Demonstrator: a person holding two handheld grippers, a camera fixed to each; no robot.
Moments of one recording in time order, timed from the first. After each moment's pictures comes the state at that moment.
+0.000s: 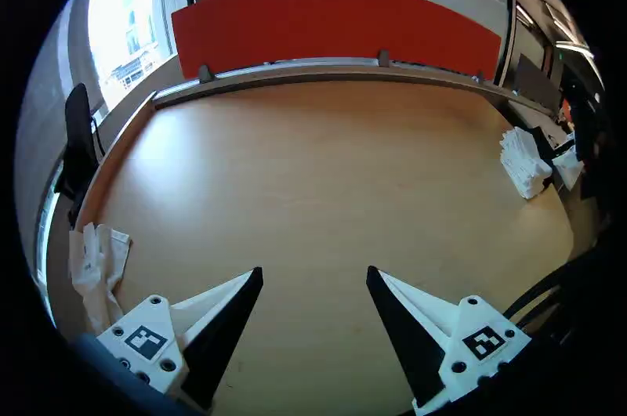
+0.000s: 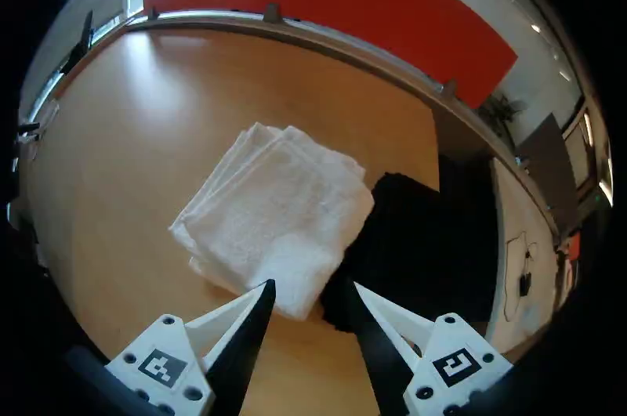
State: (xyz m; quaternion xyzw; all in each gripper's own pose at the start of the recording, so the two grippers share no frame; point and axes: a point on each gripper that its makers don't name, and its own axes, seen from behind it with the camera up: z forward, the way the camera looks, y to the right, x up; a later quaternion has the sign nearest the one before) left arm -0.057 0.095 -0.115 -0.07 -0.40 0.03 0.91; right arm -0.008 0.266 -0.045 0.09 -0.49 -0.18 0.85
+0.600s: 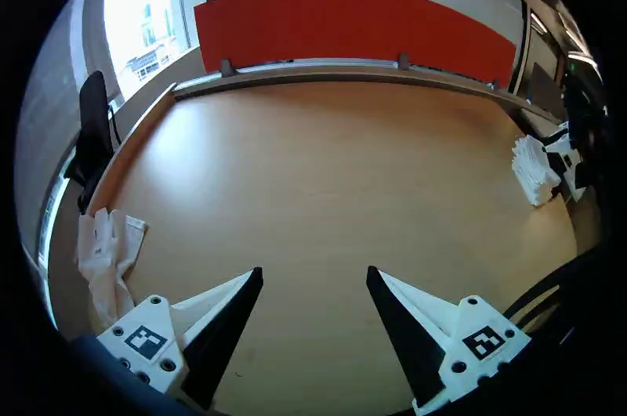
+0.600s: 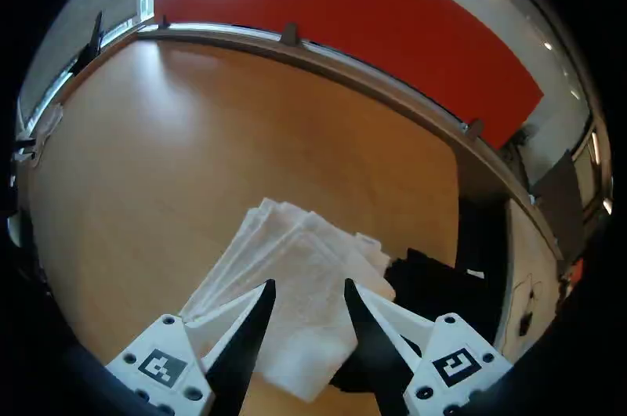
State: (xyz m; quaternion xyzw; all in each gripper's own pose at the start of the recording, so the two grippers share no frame) left arm -0.053 0.072 -0.125 -0.03 -0.40 0.02 0.91; right arm -0.005 0.223 0.040 0.13 -0.47 -0.18 0.86
